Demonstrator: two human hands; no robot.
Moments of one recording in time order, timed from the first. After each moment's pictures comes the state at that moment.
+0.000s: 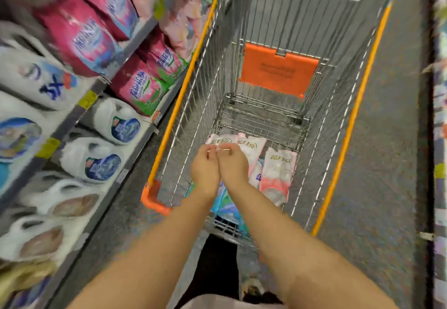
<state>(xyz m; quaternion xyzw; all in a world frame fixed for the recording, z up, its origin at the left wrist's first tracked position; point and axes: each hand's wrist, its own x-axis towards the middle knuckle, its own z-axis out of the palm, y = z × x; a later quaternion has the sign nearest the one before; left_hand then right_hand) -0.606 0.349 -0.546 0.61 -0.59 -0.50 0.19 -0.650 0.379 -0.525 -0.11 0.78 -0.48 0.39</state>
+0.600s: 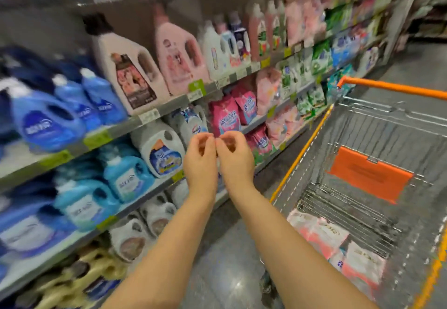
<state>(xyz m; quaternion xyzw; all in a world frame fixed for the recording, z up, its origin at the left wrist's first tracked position) -0.376 0.352 -0.281 0.50 -0.54 -0.34 0.59 -0.432 0.362 -0.283 -0.44 0.55 -0.65 0.30</state>
